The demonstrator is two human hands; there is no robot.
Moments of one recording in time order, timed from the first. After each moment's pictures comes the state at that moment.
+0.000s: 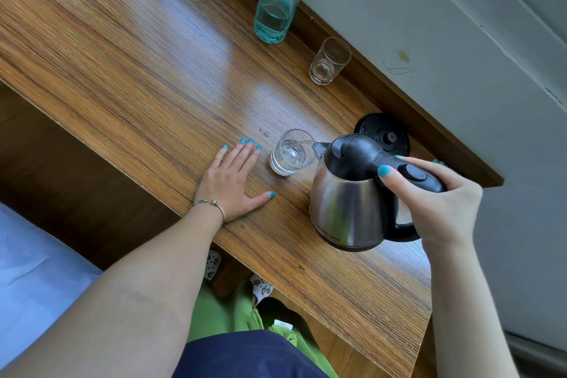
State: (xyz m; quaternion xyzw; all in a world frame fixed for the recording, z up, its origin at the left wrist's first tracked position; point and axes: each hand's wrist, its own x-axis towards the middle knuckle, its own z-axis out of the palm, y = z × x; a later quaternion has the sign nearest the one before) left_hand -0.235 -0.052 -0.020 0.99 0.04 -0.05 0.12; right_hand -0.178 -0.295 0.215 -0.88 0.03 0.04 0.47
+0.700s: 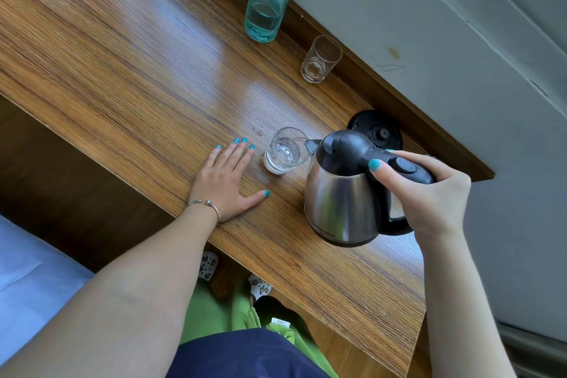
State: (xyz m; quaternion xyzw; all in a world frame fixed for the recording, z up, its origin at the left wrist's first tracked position) left_hand -0.236 -0.053 -0.018 0.99 0.04 -0.03 0.13; right_hand -0.174 -0.297 0.205 -0.88 -0.01 -0.03 0.48
